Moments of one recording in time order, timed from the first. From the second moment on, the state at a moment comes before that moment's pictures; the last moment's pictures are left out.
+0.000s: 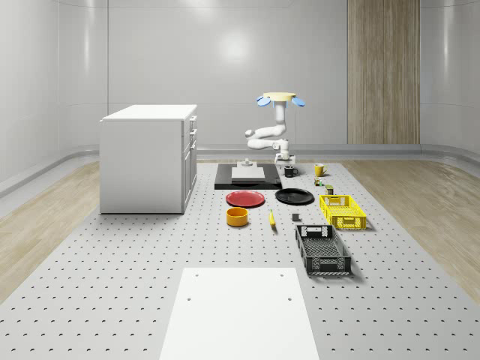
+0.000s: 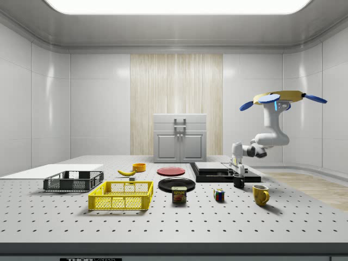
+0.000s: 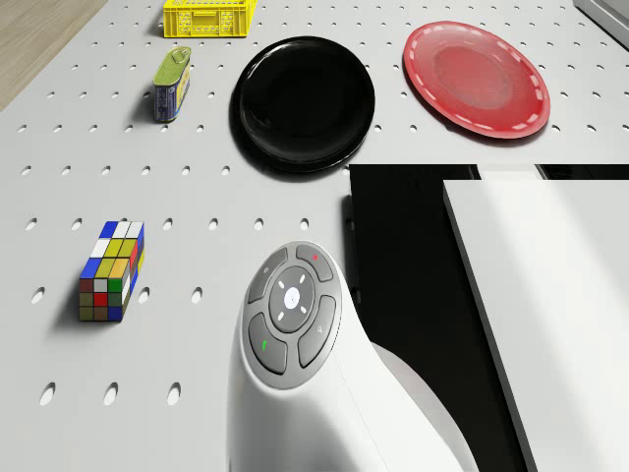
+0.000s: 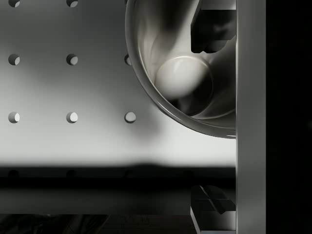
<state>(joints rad) -1.15 -1.32 1.14 -2.84 -2.05 1.46 1.66</state>
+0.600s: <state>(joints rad) -1.16 -1.34 1.15 -2.84 -2.04 1.47 1.67</state>
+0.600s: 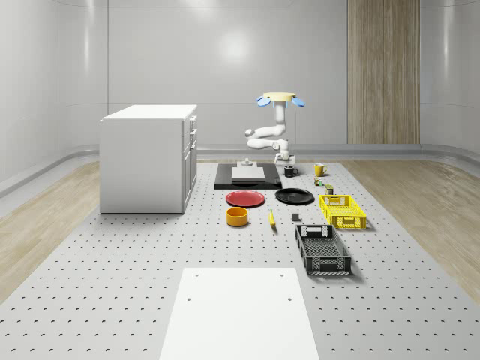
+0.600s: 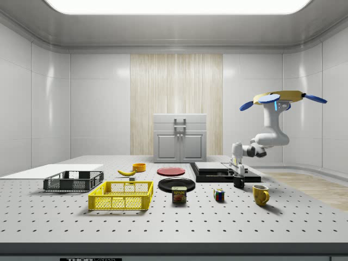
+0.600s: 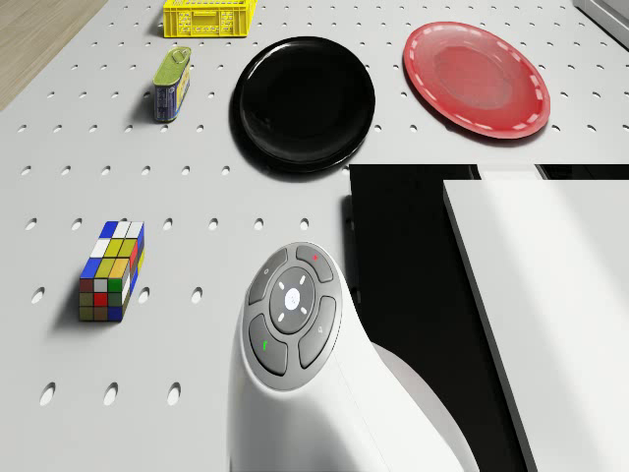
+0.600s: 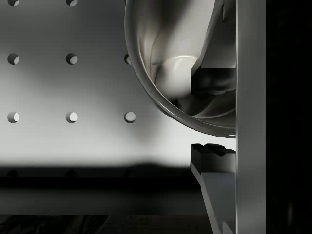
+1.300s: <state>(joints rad) -1.17 -1.35 1.28 -2.87 -1.91 1.43 1.69</state>
